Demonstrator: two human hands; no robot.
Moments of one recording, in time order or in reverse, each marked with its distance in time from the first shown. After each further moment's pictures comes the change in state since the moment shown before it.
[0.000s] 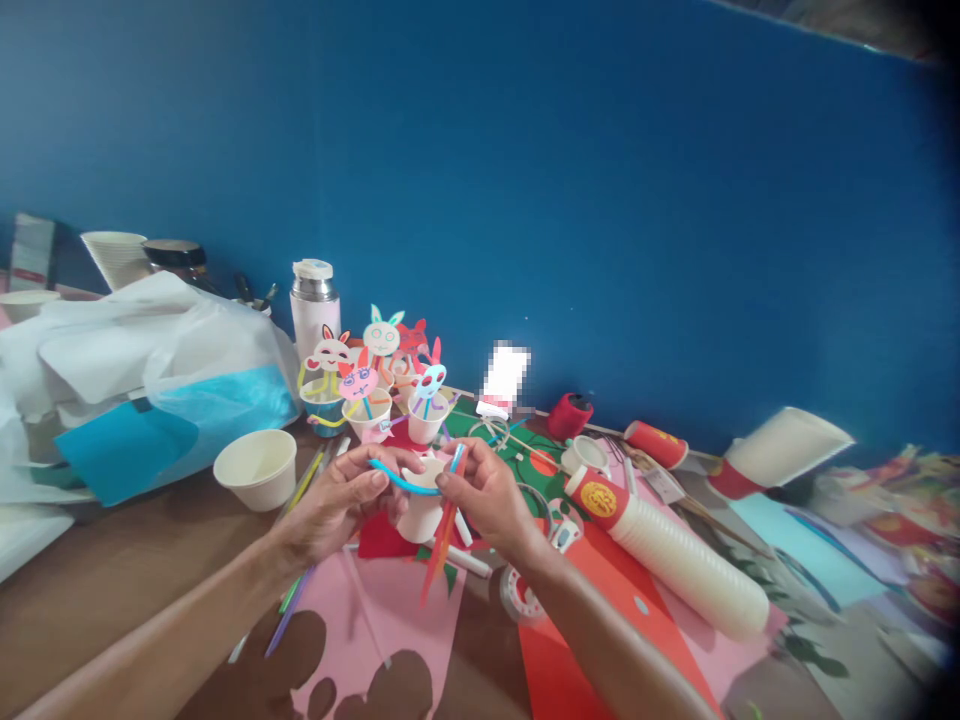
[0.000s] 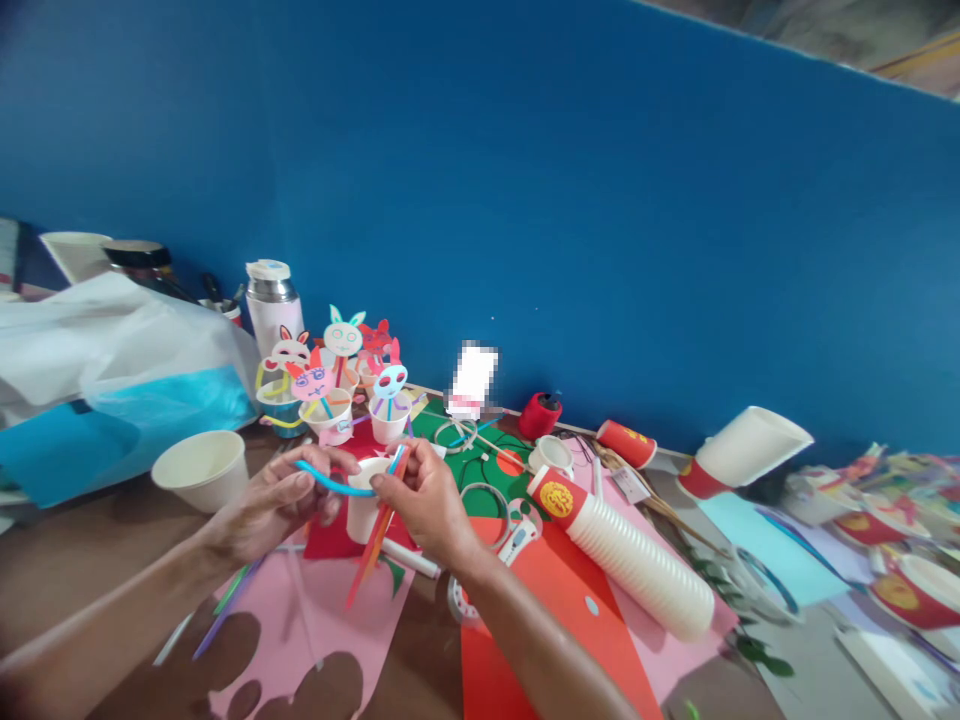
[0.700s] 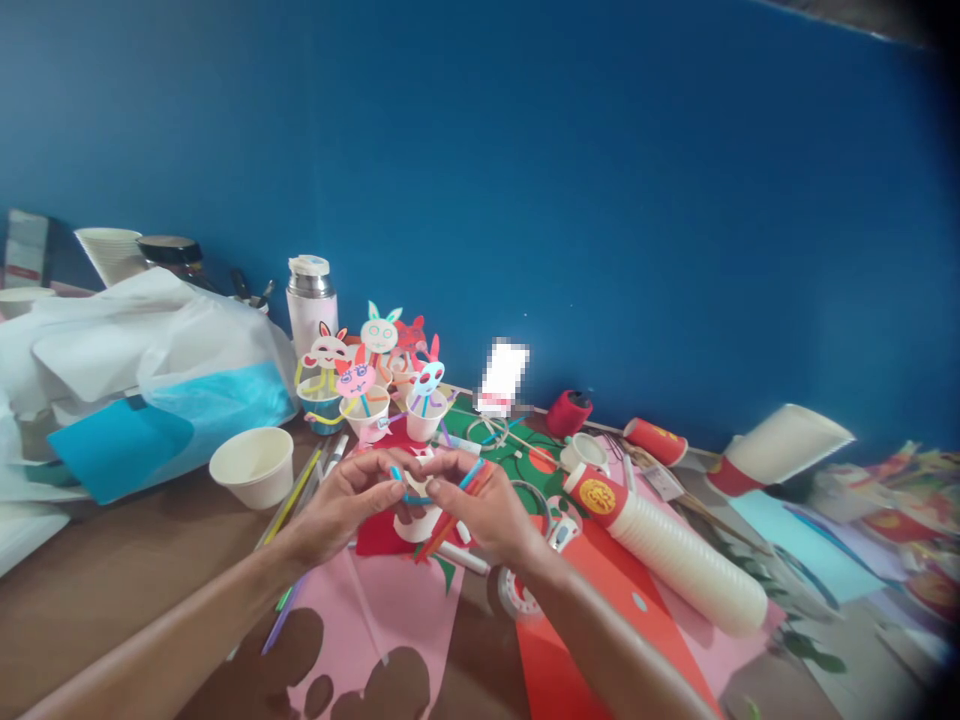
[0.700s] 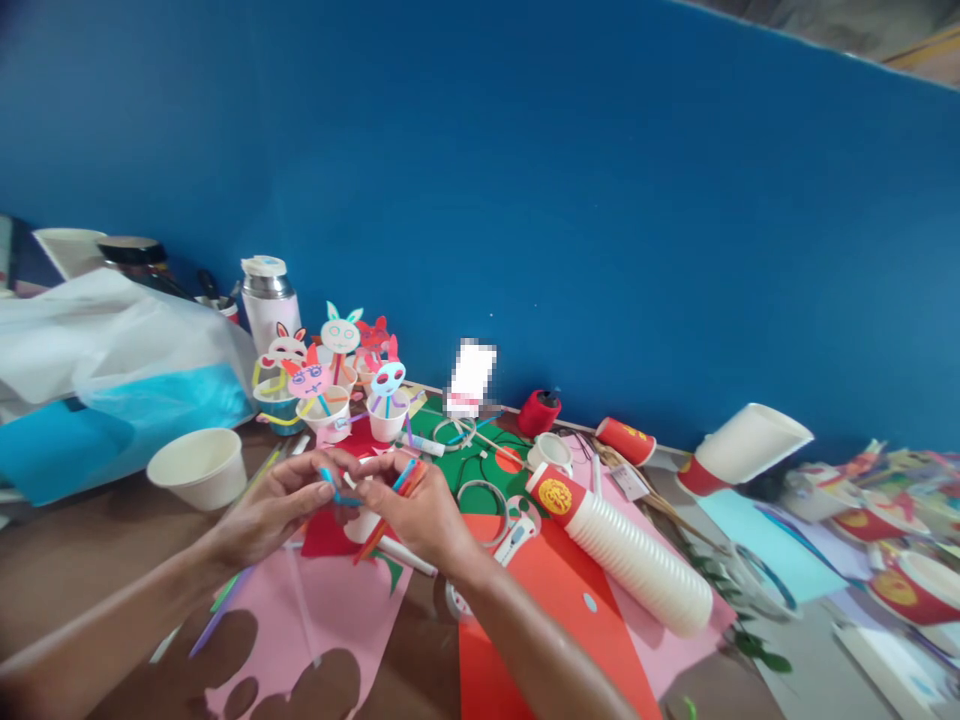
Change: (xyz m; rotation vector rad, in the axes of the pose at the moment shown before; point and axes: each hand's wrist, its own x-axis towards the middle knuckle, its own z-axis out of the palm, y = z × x) left_hand -0.001 -0.012 -0.001 0.187 -0.012 0.020; right_hand -0.005 -0.008 0.003 -0.081 -0.116 -0.020
